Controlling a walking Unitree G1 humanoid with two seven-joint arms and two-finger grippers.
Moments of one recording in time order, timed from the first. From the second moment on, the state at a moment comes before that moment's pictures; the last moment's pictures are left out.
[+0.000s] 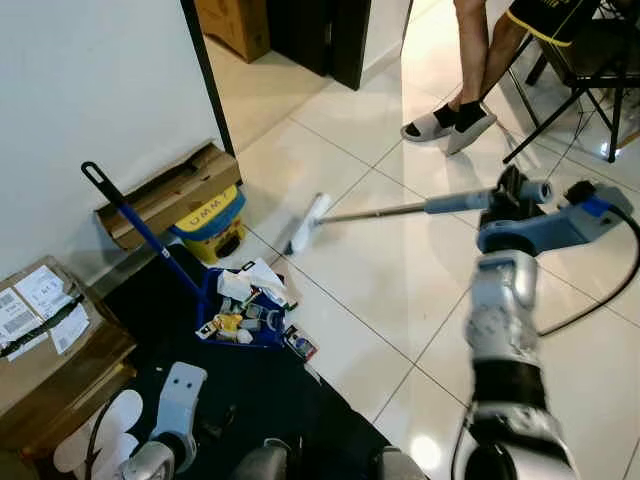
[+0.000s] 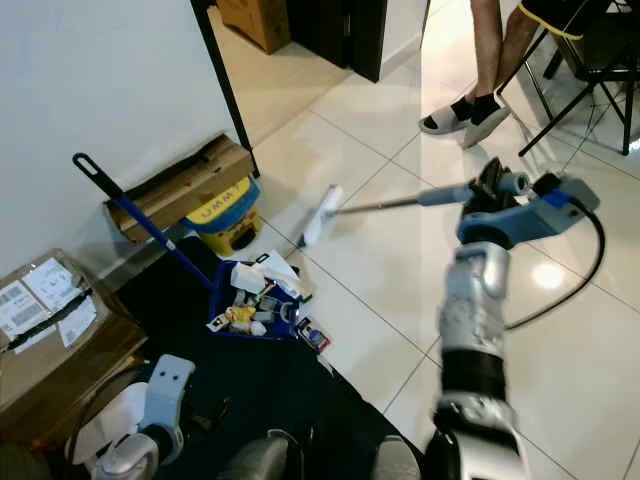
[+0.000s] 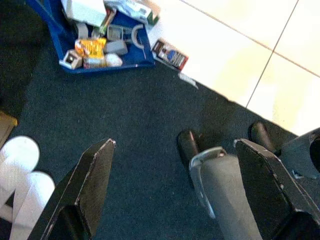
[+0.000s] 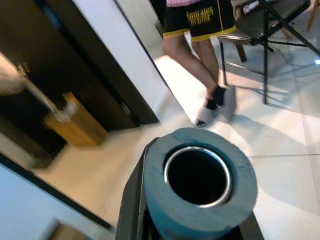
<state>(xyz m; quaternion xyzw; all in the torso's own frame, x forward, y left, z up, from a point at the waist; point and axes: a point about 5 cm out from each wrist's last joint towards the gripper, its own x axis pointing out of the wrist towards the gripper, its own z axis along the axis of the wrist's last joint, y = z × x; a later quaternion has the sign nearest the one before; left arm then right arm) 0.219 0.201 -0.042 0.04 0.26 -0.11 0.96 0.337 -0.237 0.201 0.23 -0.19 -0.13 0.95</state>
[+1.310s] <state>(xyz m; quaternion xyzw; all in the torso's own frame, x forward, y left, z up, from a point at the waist) 0.206 0.201 -0.051 0.03 0.28 -0.12 0.95 0.317 -0.171 0.155 0.11 -0.02 -0.08 0.99</state>
